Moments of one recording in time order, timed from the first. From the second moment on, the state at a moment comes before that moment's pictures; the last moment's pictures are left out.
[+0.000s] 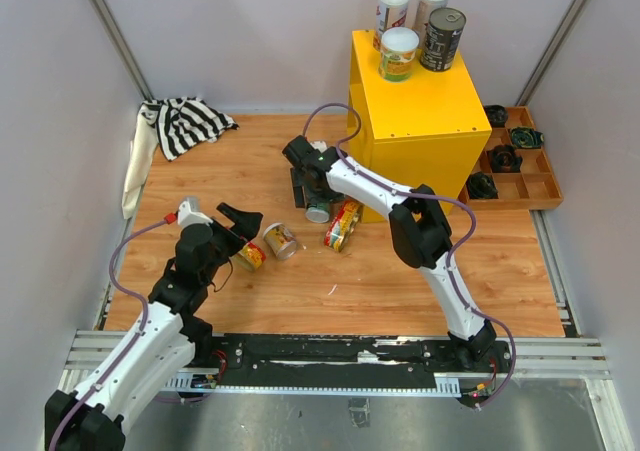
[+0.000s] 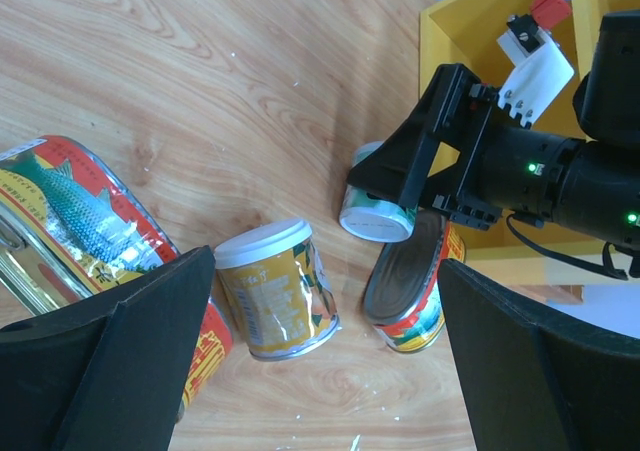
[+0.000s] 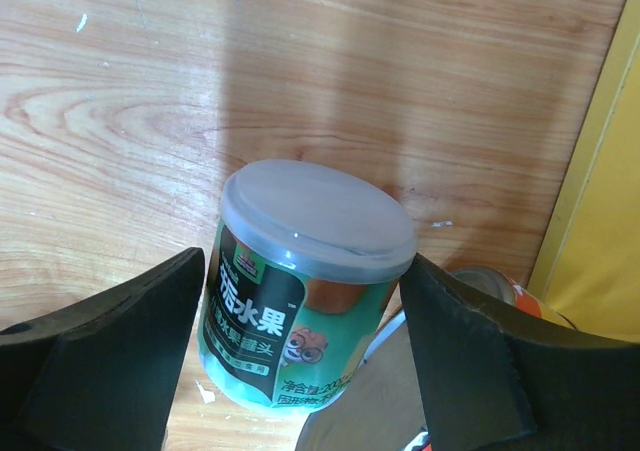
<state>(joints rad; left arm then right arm) -0.37 0.60 0.33 -0.05 -0.21 -0.92 0.78 2.33 2.05 -0.89 0.28 0.54</state>
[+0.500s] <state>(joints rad) -0.37 0.52 0.33 -0.07 -0.21 -0.92 0.77 2.30 2.00 -0.82 0.19 0.47</state>
